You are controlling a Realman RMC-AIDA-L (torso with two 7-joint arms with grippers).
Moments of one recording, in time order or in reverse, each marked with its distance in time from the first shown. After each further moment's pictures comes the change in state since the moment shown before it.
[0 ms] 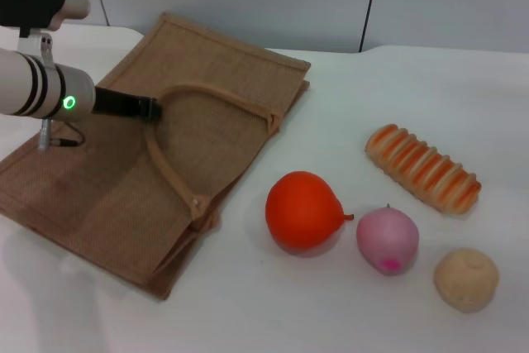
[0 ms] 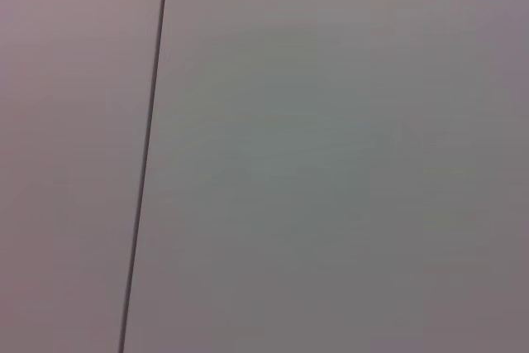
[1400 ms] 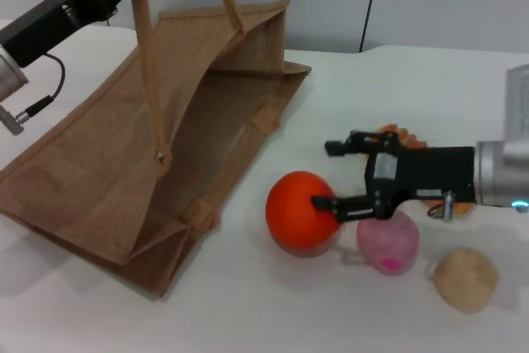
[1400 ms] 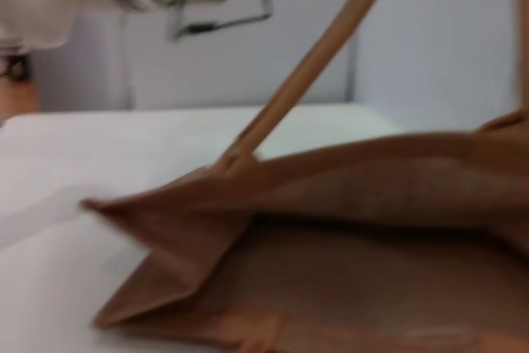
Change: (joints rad) left arm 0.295 0.006 -0.012 -0.010 -1.151 -0.660 0.729; right arm 0.329 -0.025 -0.716 -0.087 -0.522 0.007 0.568
